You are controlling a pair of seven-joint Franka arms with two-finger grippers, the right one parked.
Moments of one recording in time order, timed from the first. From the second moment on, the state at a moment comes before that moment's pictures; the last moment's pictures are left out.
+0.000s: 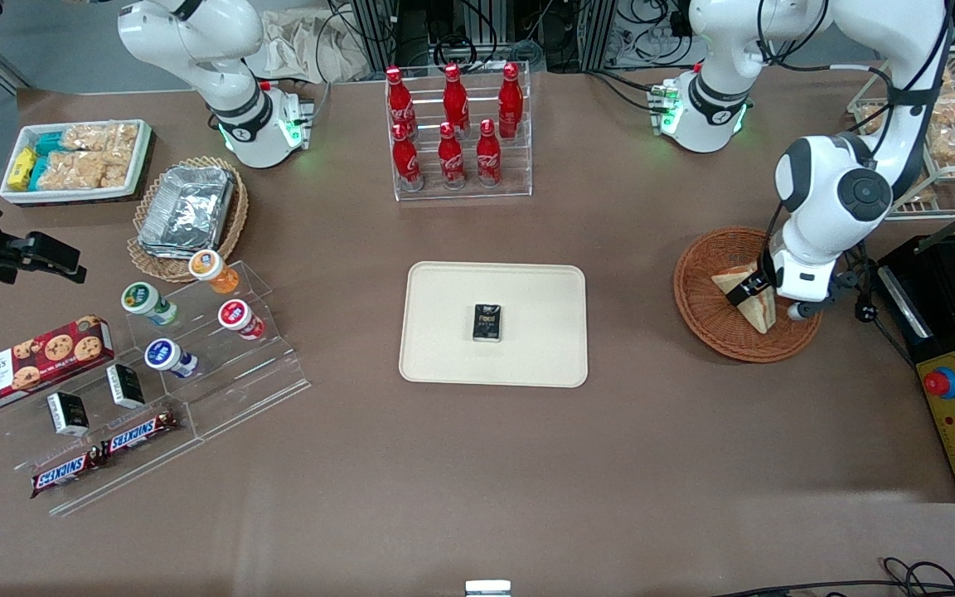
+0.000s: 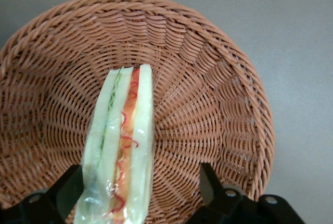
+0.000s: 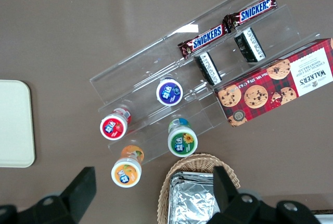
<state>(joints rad) -0.05 0.03 0.02 -2.50 0.00 2.52 -0.60</state>
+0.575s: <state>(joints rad) -0.04 0.00 0.02 -2.50 0.04 2.45 -0.60</state>
